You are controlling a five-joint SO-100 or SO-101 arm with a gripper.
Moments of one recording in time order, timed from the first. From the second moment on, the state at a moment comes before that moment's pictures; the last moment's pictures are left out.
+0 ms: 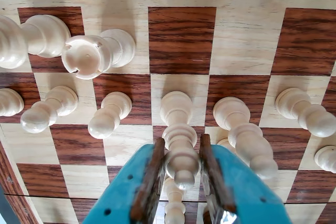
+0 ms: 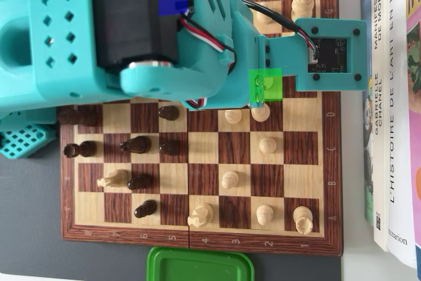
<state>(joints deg) -5.4 64.1 61.6 77.3 95.9</state>
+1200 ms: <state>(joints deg) -6.6 63.9 59.5 78.2 95.5</state>
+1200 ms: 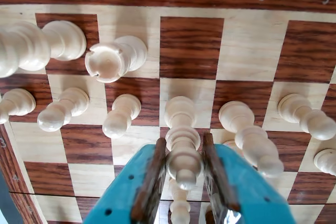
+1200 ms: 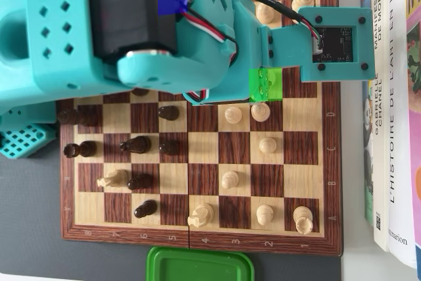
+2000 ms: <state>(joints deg) -7.5 63.9 59.4 78.0 95.5</state>
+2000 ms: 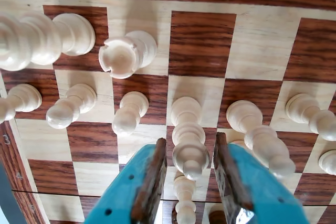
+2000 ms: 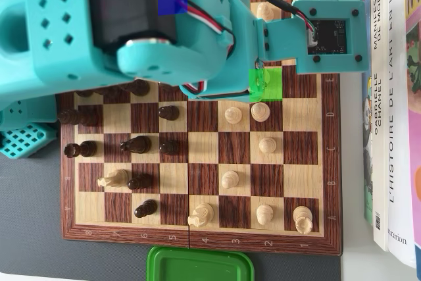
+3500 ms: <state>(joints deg) -1.8 102.0 82.4 75.8 95.5</state>
